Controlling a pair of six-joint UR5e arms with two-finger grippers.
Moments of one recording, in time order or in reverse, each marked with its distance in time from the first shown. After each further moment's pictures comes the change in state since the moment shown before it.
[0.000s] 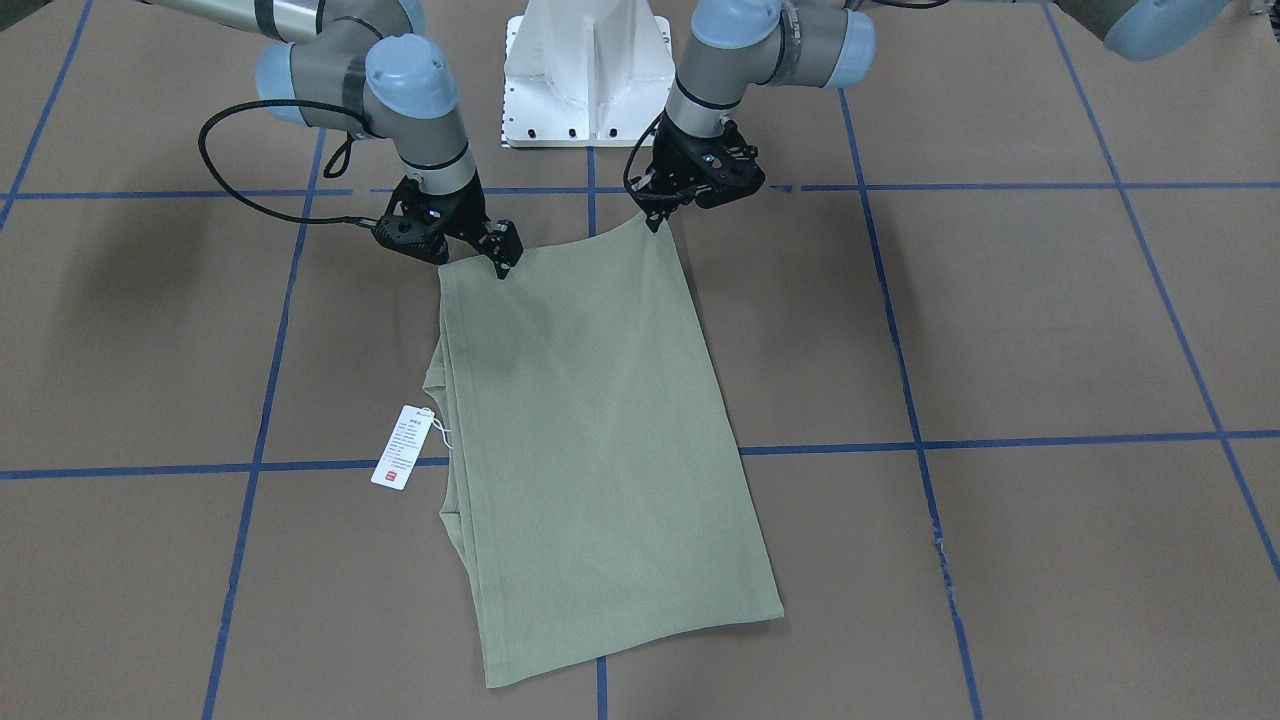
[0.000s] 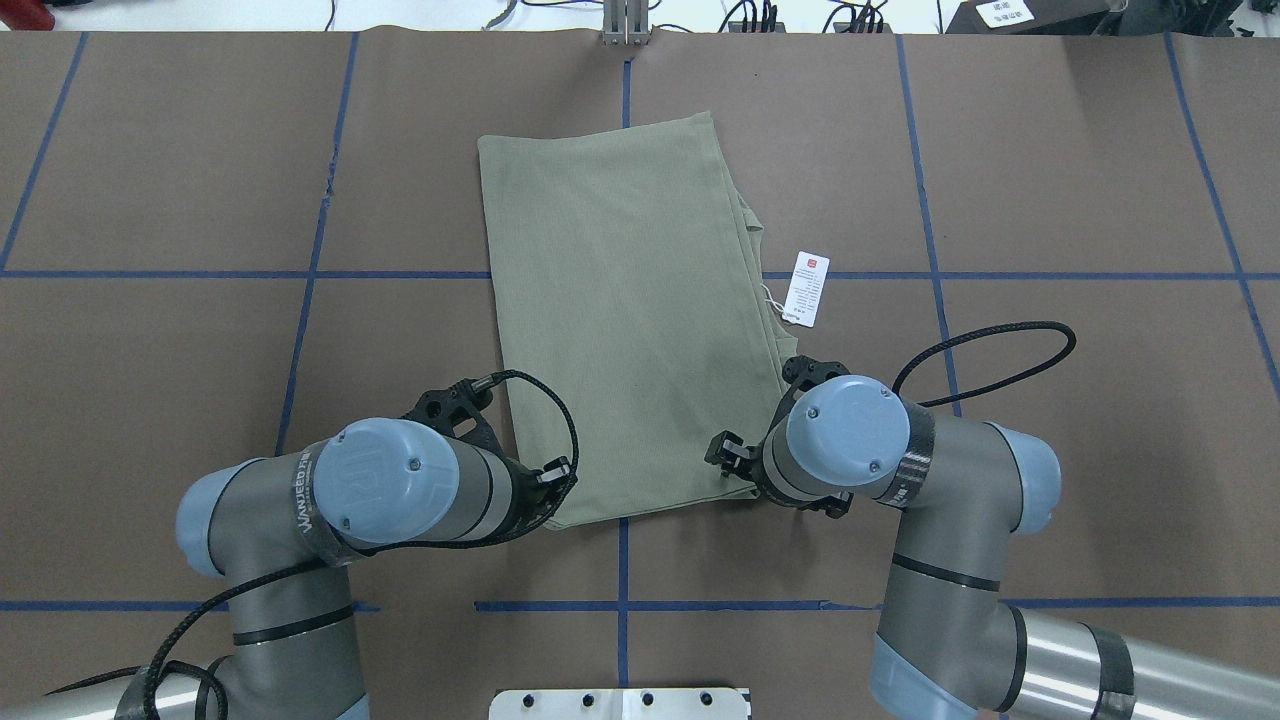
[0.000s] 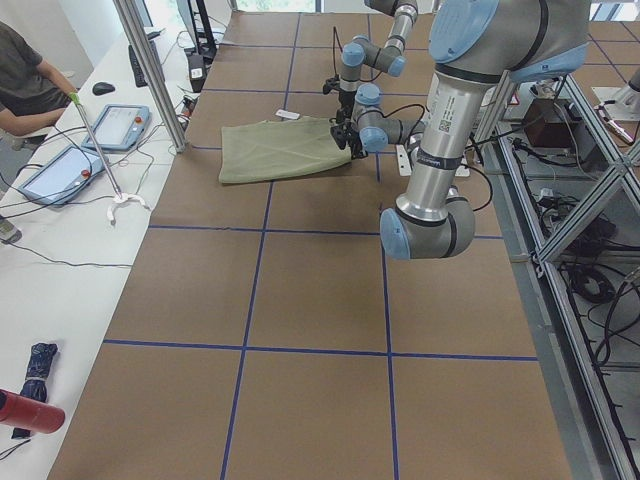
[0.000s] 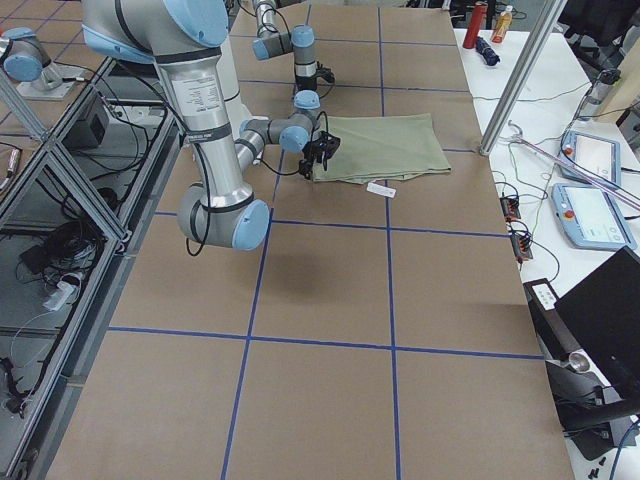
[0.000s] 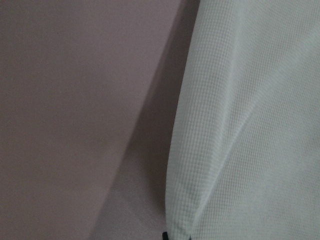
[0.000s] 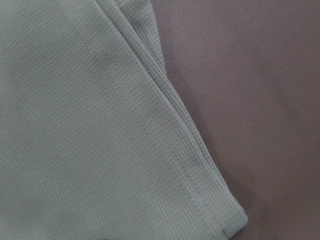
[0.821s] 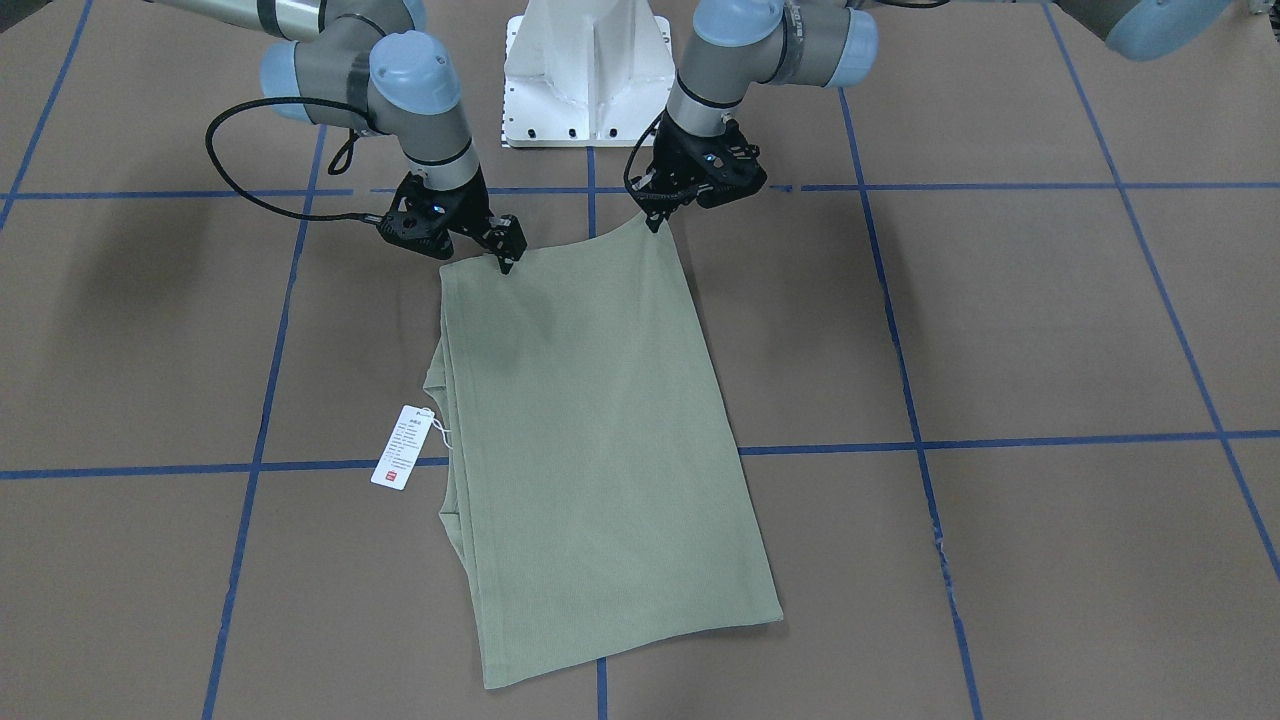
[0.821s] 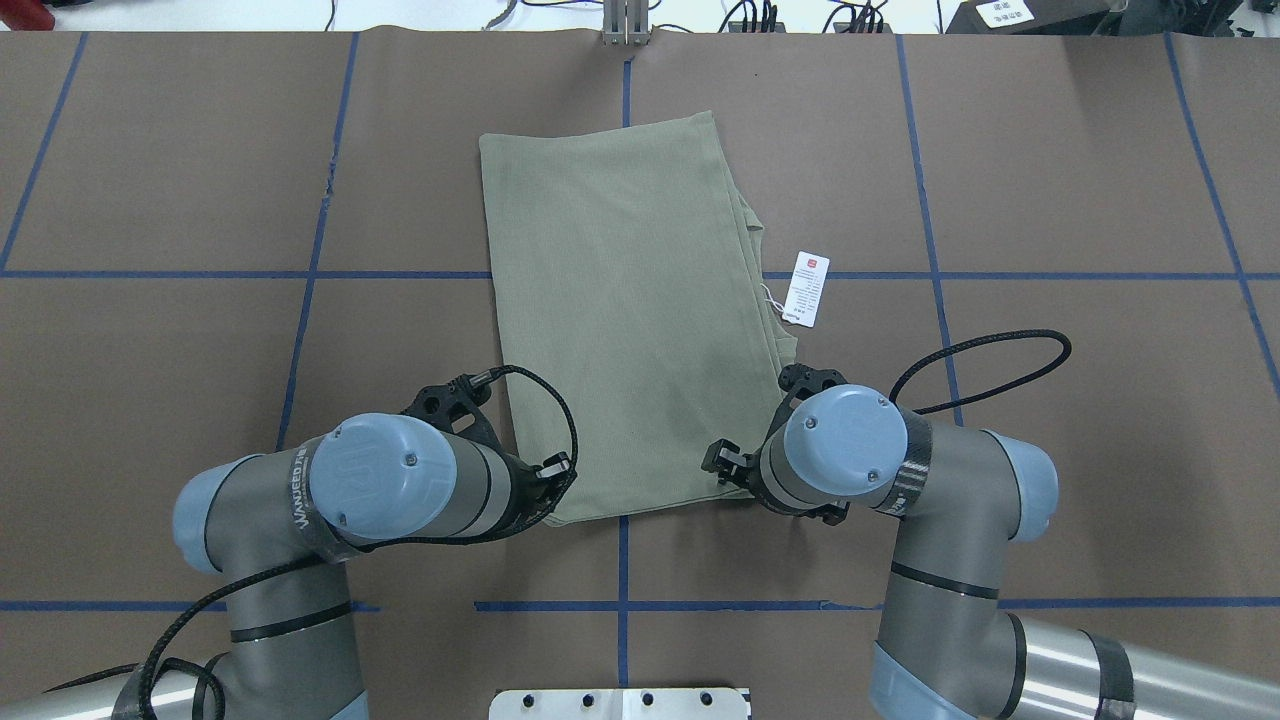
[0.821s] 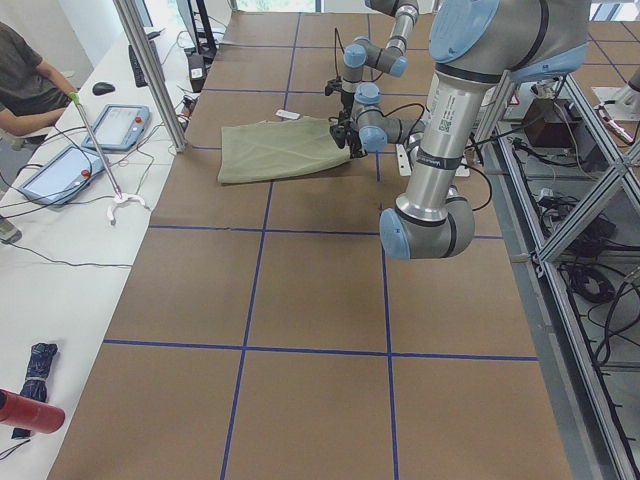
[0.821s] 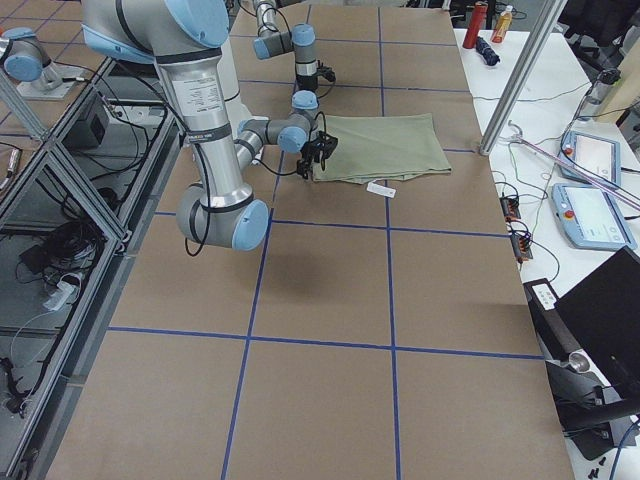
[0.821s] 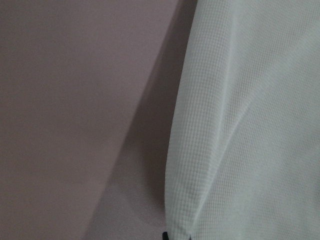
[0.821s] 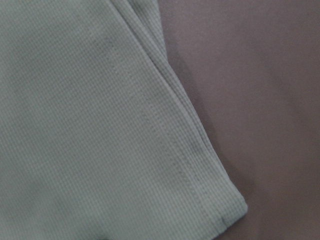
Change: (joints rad) left arm -0.006 -0.001 -0.006 0.001 -0.001 -0.001; right arm -0.008 -0.002 0.003 0.007 -0.002 -0.001
